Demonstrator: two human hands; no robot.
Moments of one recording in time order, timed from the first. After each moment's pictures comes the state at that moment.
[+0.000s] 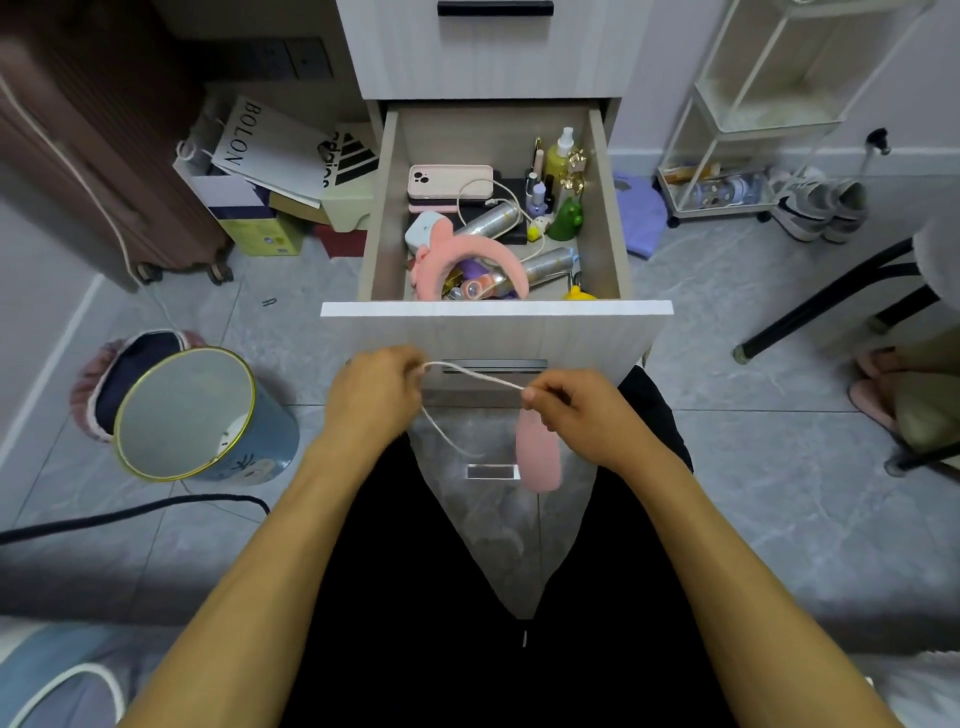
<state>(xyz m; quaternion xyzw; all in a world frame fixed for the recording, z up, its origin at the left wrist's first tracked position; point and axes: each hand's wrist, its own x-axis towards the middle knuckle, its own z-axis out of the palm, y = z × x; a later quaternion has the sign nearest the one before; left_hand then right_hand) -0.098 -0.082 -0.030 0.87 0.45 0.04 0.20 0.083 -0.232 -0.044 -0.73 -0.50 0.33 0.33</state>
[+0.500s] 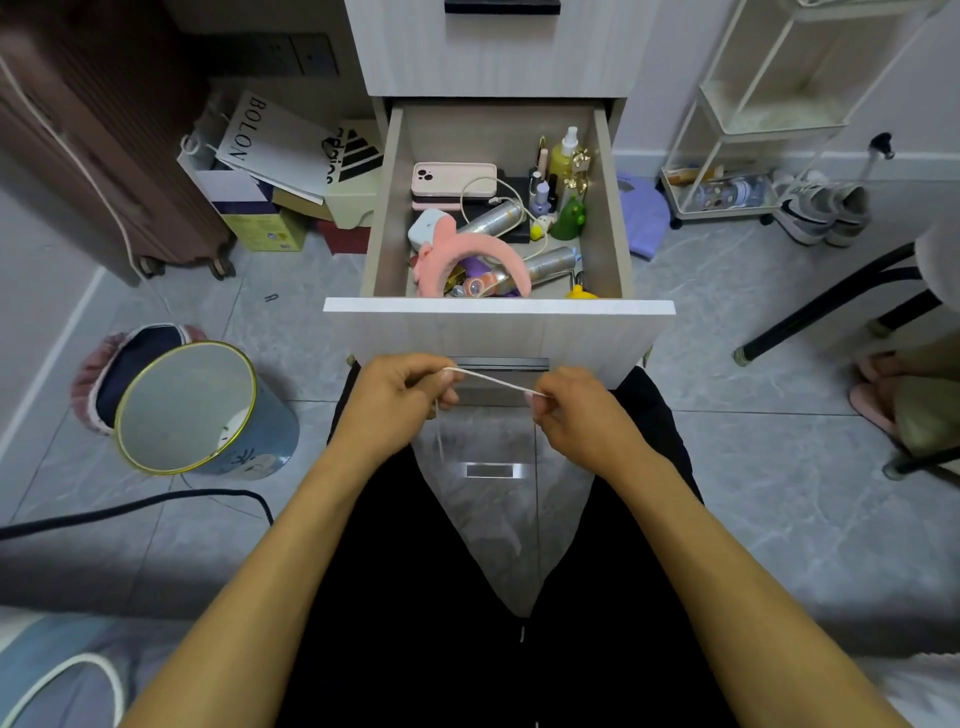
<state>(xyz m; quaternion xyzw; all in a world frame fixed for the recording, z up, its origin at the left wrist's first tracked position) -0.103 -0.102 -0.029 0.73 0.40 0.17 0.53 0.084 -0.230 -0.069 -0.78 -0.55 0.21 0.20</state>
